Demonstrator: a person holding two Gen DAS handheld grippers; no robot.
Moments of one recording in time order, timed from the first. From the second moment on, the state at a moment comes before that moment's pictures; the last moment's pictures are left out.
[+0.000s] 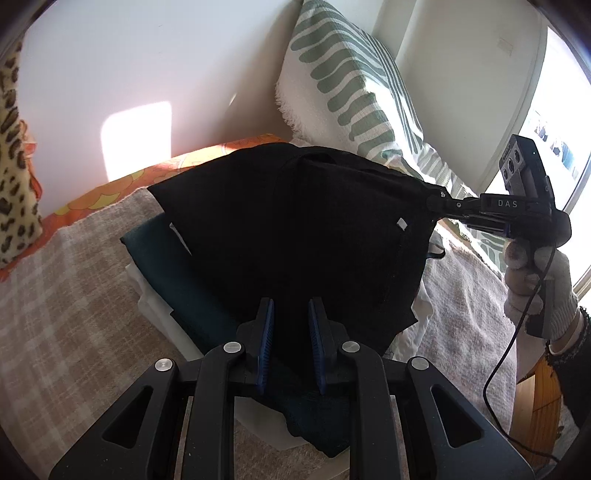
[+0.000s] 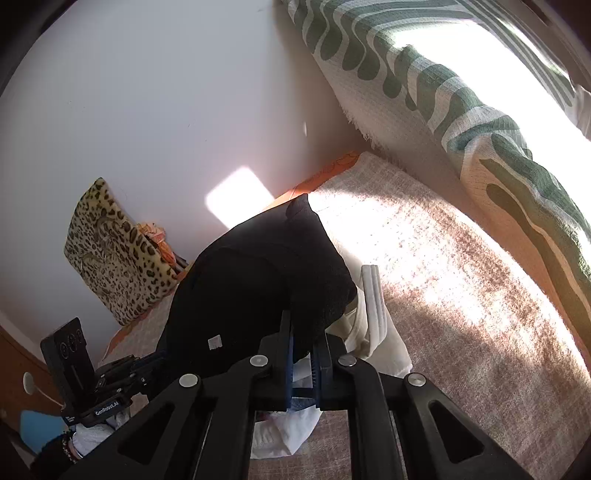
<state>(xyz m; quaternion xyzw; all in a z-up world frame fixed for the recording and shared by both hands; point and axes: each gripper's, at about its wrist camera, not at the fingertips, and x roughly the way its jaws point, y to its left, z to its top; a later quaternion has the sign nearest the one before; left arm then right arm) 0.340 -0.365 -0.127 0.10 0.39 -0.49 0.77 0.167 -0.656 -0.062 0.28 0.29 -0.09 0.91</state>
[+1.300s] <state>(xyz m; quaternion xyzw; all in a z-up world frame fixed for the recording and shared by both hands) 0.354 -0.349 -0.106 0.08 0.38 -0.43 0.82 0.259 -0.596 -0.040 0.08 0.36 -0.07 0.93</state>
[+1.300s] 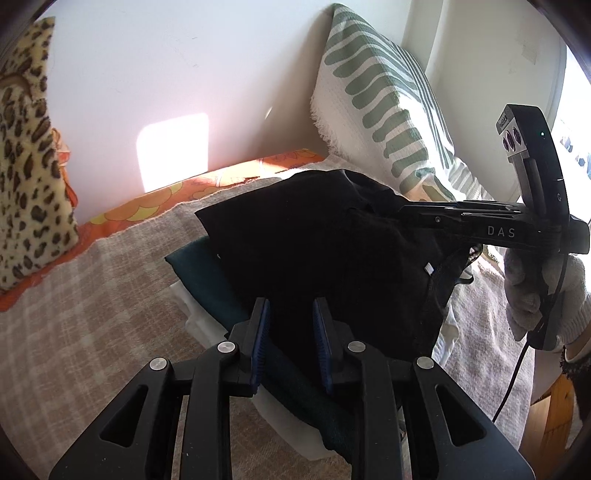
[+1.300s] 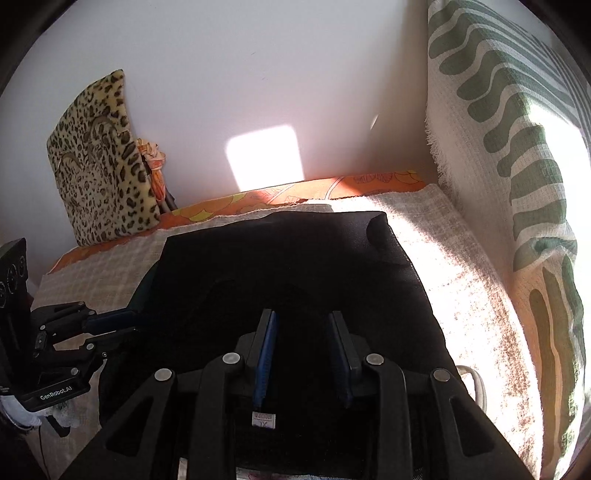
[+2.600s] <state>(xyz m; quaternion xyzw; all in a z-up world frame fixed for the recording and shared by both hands) 0.146 -0.159 0.017 0.11 0.20 -0.38 0.90 0.093 -0.357 0.030 0.01 0.25 -0.13 0.96</state>
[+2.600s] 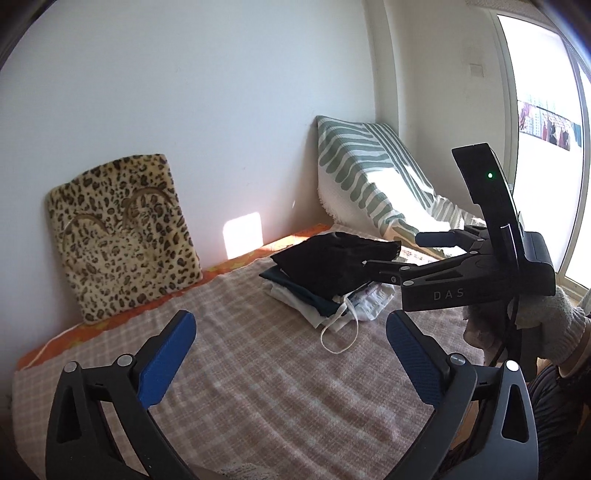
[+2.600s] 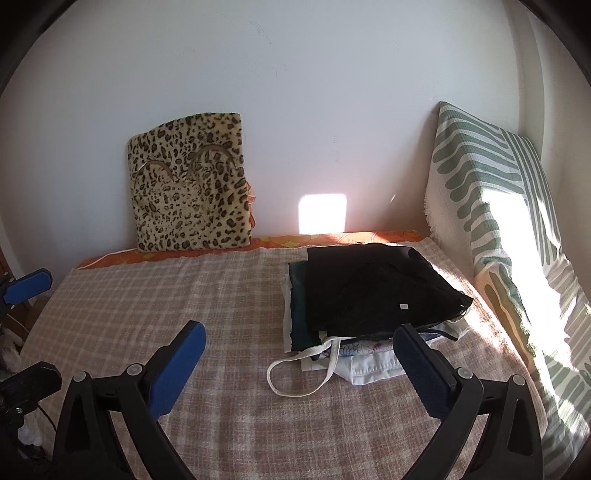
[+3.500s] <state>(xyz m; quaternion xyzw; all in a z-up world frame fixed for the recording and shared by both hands) 0.156 -0.131 -0.024 0.10 0.27 -0.32 0.90 0.106 -0.353 0.004 0.00 0.24 -0.17 0.96</state>
